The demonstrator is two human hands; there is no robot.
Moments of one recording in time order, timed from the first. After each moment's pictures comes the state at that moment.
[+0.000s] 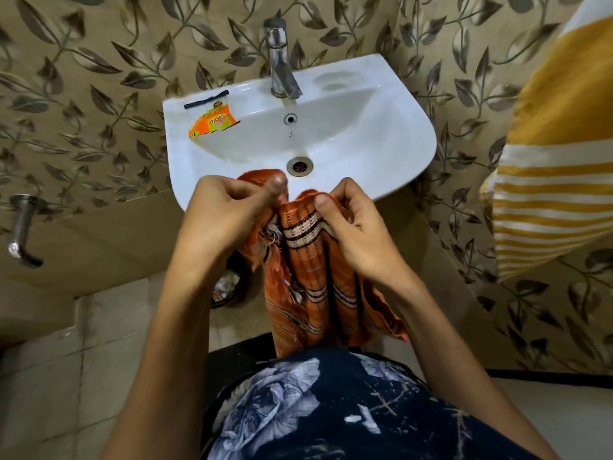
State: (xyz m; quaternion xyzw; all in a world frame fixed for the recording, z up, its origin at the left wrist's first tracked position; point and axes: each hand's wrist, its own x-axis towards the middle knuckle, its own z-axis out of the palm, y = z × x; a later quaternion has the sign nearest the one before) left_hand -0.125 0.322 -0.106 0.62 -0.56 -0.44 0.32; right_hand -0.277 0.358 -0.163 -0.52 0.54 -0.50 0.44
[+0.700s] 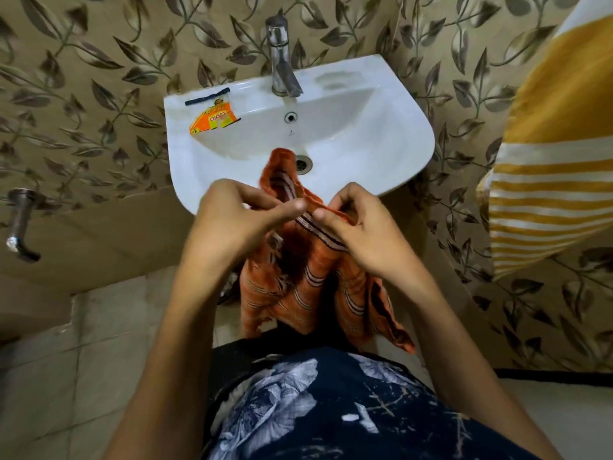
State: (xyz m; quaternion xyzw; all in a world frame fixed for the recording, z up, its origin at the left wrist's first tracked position) left_hand -0.125 0.335 -0.106 0.64 -0.61 -0.39 0.24; right_hand -0.287 0.363 -0.158 -0.55 0.62 -0.41 0.38
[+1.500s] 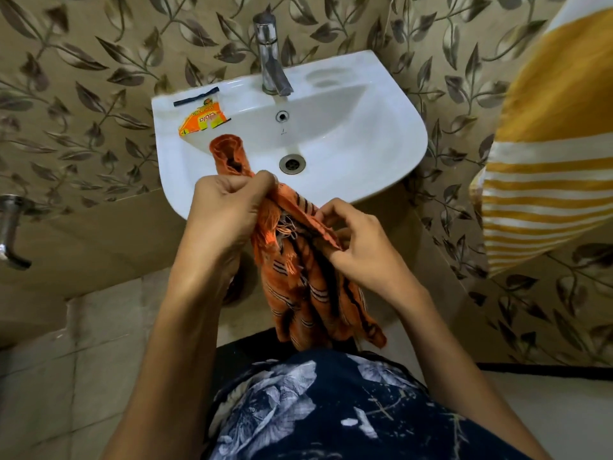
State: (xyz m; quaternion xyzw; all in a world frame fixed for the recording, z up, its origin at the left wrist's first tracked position) left_hand -0.143 0.327 -0.109 0.58 -0.47 -0.53 0.41; right_hand -0.297 0.369 -0.184 -0.61 0.58 -0.39 0.37
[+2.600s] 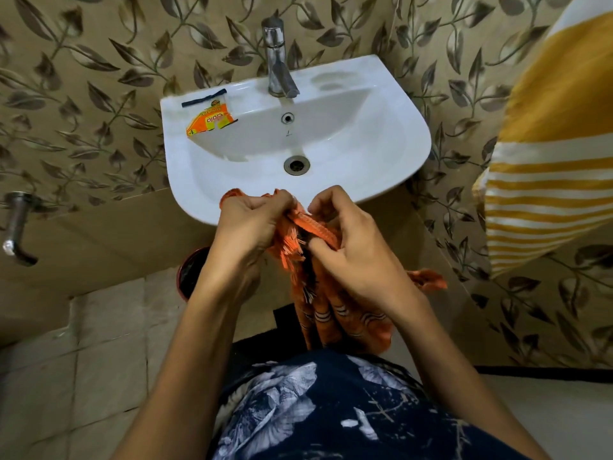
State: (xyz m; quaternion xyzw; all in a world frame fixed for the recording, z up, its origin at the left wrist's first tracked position) left_hand -0.149 0.330 -0.139 0.60 -0.43 -0.55 0.39; right_hand -0.277 0.381 -0.159 -0.64 0.58 -0.39 0.33
